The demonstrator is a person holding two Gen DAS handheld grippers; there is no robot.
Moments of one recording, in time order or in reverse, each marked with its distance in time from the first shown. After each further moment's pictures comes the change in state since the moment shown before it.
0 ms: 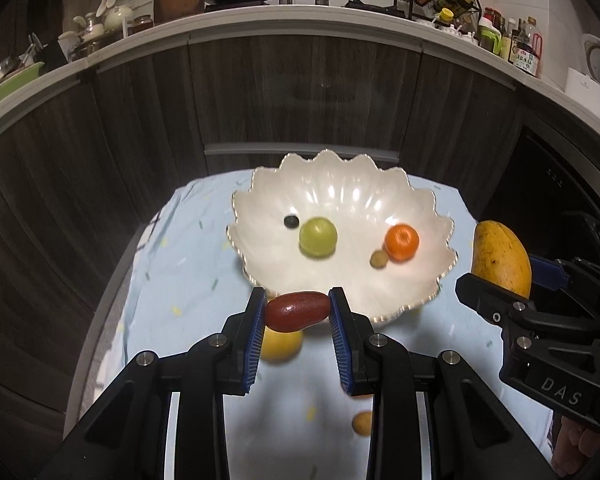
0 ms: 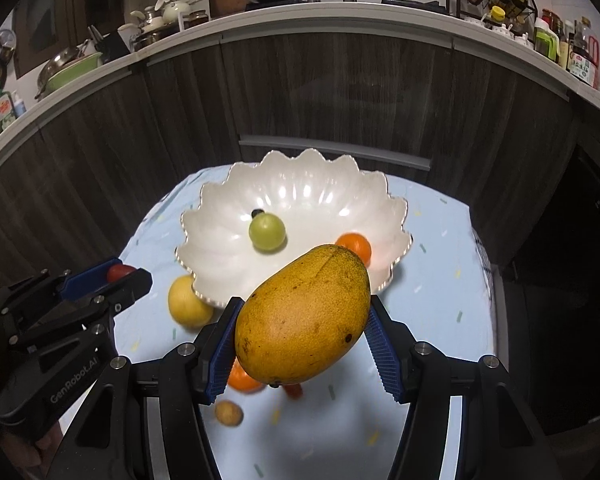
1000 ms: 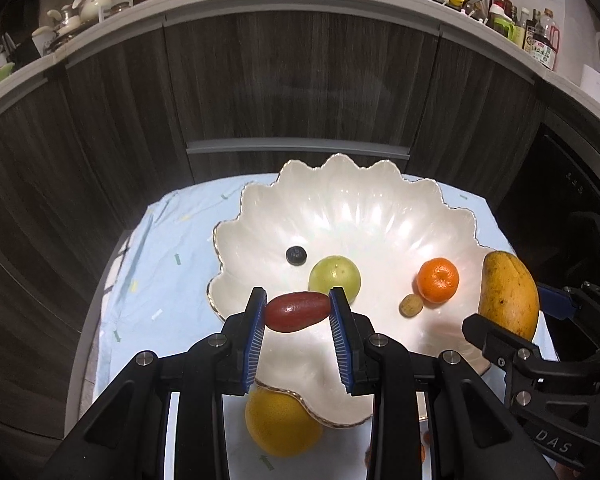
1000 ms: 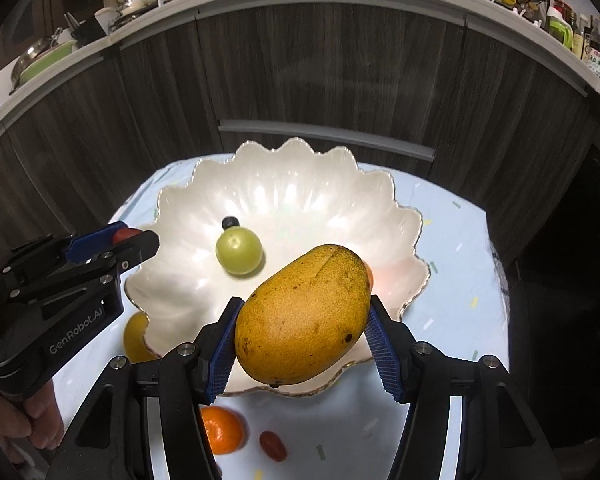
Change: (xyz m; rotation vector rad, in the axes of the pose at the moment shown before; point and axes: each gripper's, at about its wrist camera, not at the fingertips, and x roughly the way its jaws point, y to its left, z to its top) left arm 0.088 0.015 0.048 0.016 0.056 -0.030; right arm 0.077 -0.005 0.032 0.004 0.098 -0.038
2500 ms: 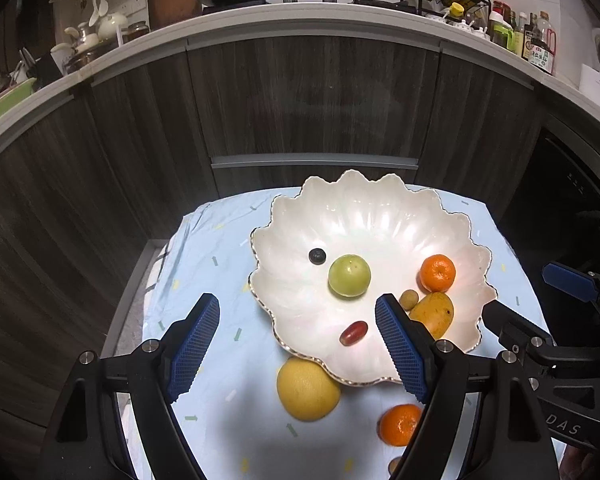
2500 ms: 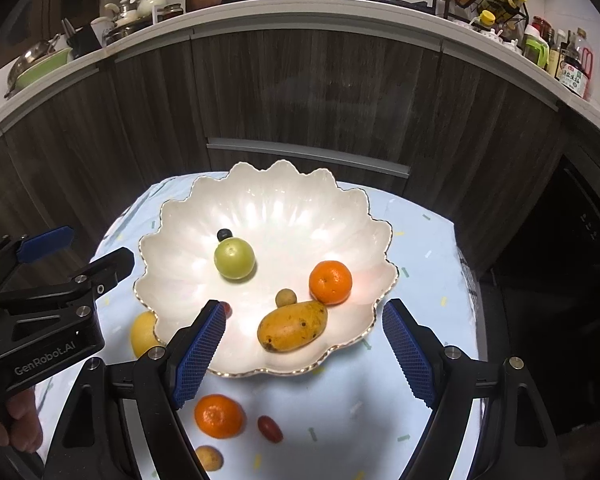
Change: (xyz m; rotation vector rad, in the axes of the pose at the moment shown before) left arm -0.057 0.002 -0.008 0.018 -0.054 0.078; right arm -0.047 0.011 -0.004 0.008 -0.083 -0.079
